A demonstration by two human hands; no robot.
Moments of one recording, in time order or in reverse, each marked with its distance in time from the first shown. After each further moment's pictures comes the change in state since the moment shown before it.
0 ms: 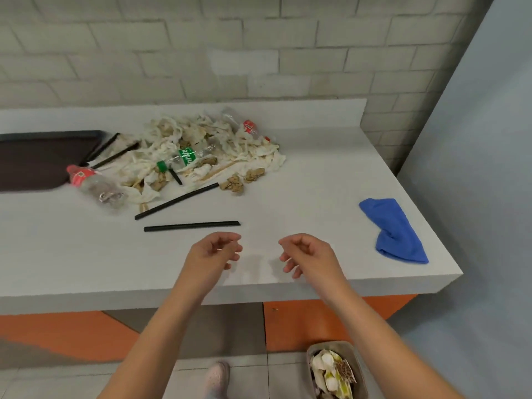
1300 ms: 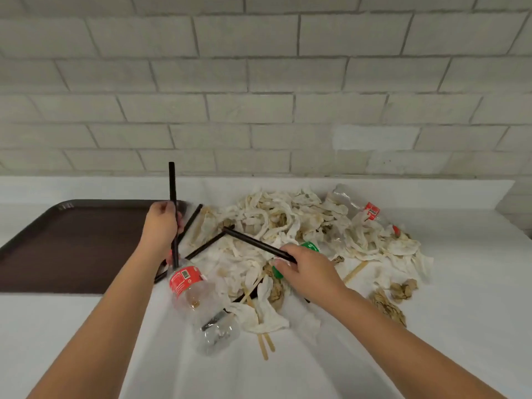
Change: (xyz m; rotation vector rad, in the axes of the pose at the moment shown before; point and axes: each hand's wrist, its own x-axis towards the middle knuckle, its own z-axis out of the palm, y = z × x) left_hand 0.375 0.027 -0.366 -0.159 0.457 0.115; right_hand 0.289 -0.100 0.289 -0.922 -0.117 -0.406
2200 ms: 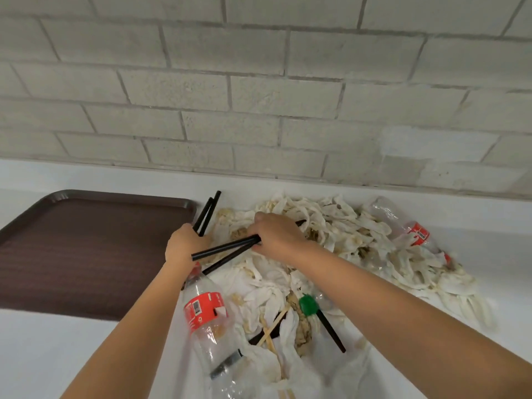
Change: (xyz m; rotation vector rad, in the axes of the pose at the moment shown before) left_hand 0.074 -0.072 0.026 0.843 -0.097 -0.100; right_hand 0.176 -0.035 0.045 -0.377 -0.259 -0.335
